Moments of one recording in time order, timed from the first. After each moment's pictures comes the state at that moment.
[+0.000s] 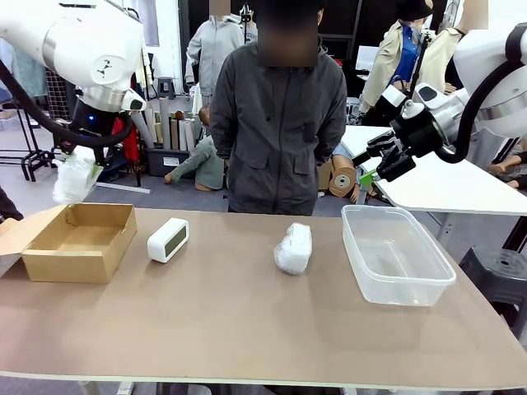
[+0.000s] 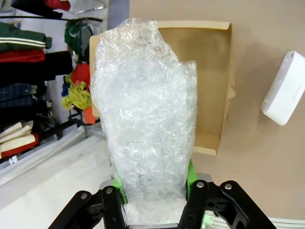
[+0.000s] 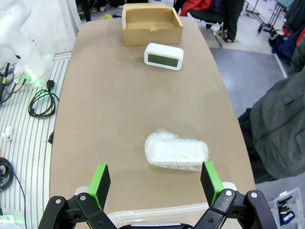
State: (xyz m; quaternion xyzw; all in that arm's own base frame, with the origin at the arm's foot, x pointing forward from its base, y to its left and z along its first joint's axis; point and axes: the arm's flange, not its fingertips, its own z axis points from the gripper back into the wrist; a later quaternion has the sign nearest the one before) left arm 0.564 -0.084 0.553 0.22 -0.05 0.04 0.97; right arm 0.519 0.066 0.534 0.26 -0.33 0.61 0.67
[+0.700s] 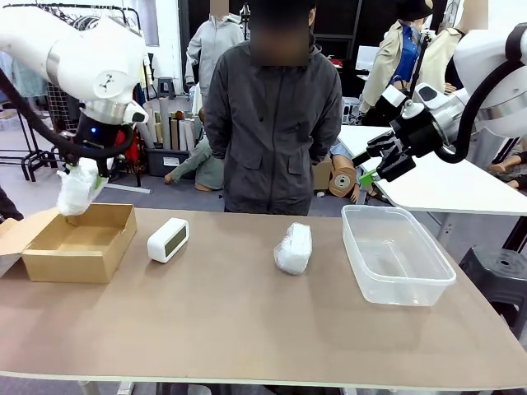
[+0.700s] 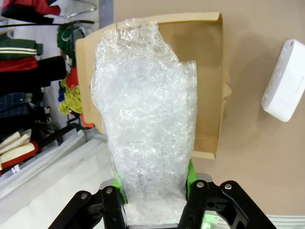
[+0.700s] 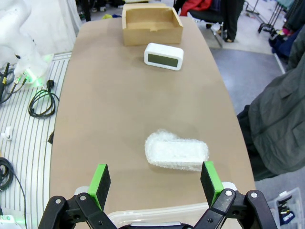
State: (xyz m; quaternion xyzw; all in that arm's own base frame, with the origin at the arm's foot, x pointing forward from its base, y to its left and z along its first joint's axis) left arm 0.568 -0.080 0.520 0.20 -0.03 0.01 0.98; right arm 0.519 0.066 0.534 0.26 -0.33 0.61 0.67
